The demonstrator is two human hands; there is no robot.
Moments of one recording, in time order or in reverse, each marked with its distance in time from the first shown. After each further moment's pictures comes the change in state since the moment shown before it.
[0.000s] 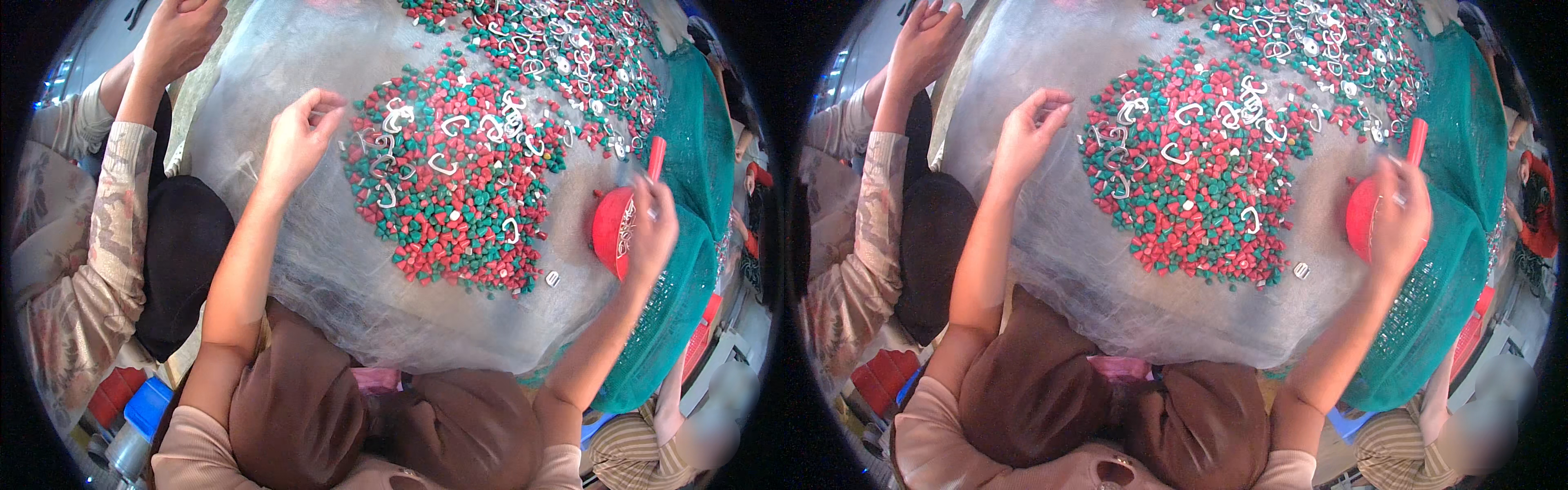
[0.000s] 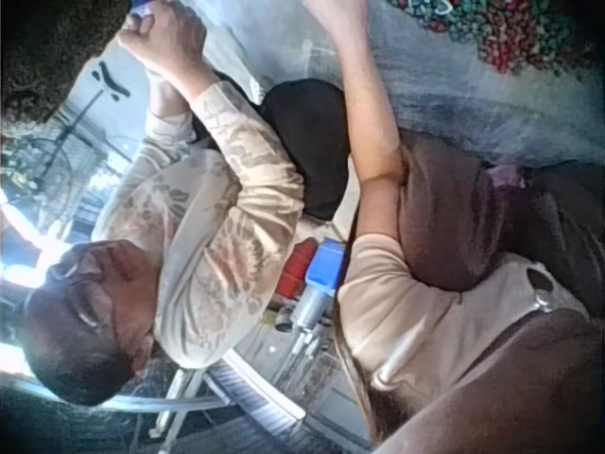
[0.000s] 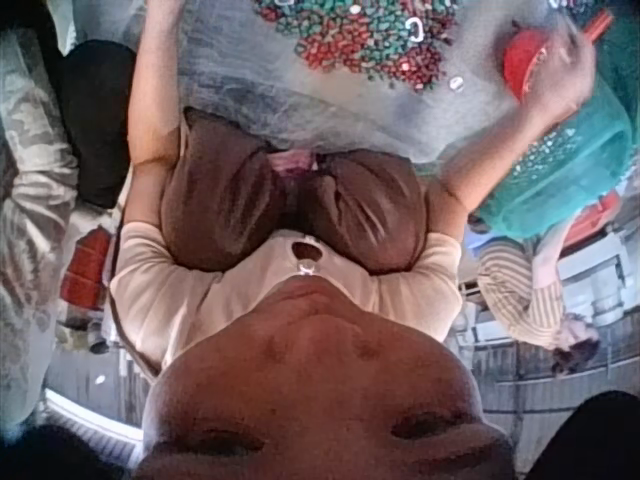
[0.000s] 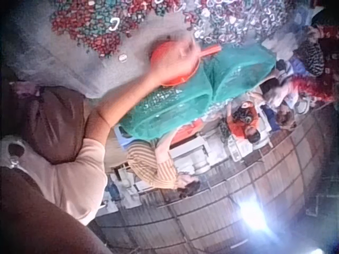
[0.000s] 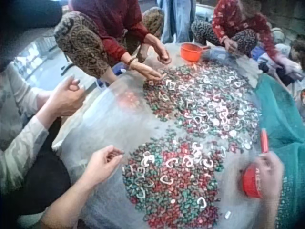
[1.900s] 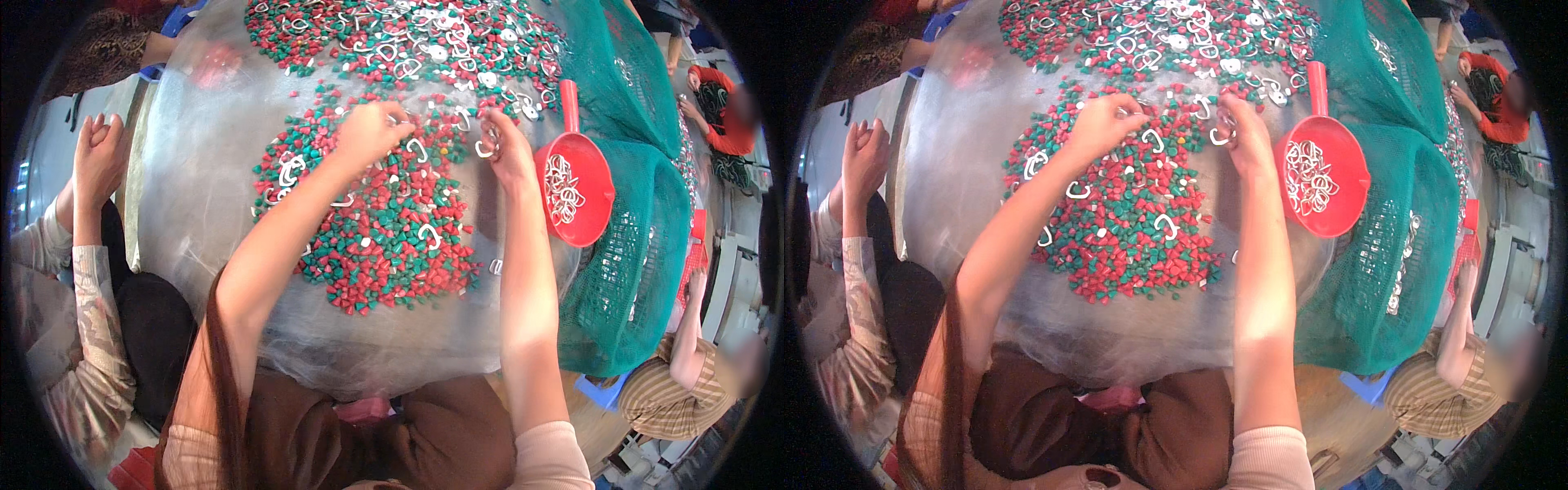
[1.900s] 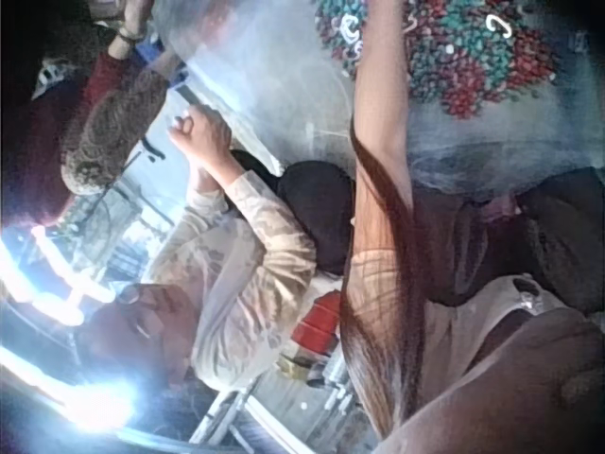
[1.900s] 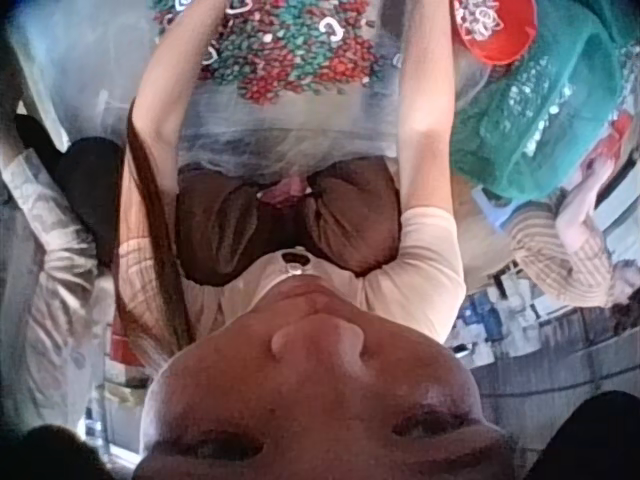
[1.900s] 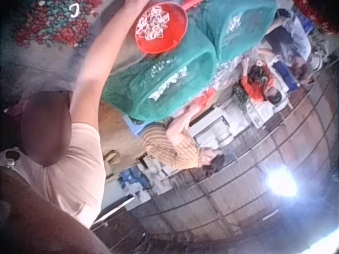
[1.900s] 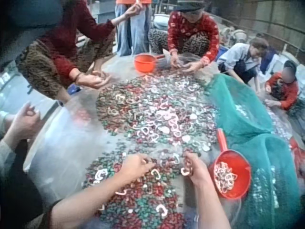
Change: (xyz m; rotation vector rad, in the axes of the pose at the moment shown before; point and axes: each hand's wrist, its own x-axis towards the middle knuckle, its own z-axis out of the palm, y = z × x) left_hand 0.093 0.089 0.192 0.061 -0.300 0.347; right_hand 0.023 0.088 0.100 1.253 -0.162 0.755
